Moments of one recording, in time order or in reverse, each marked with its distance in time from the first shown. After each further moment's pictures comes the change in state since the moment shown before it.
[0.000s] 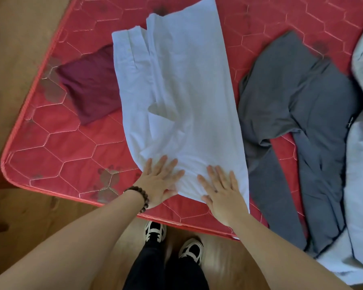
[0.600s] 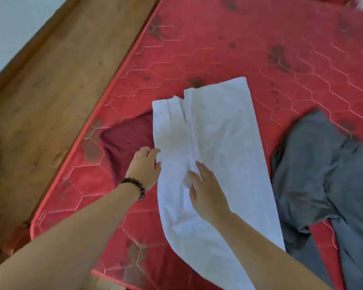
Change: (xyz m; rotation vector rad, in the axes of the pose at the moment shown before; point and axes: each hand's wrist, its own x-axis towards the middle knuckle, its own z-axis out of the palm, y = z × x) left_hand 0.035 -0.198 -0.144 -0.510 0.599 -0.491; right_hand 0.200 -0.085 -0.179 0.395 0.331 -0.038
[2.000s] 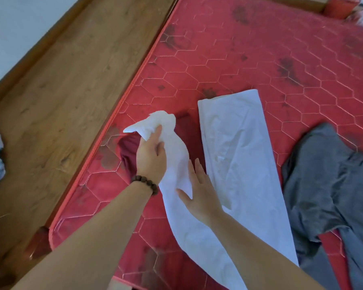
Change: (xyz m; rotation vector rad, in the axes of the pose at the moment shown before) left_hand 0.017 0.015 -0.077 -0.658 0.329 -0.164; right_hand 0.042 -0.062 0.010 0.127 -0.148 0.078
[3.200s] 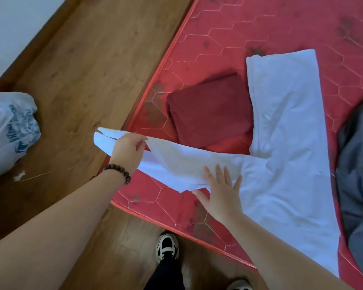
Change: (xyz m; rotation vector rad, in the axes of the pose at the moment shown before) left_hand -0.052 -0.169 -0.166 0.455 -0.066 0.017; right_hand -0.072 -0.058 0.134 -0.402 -0.239 0.149
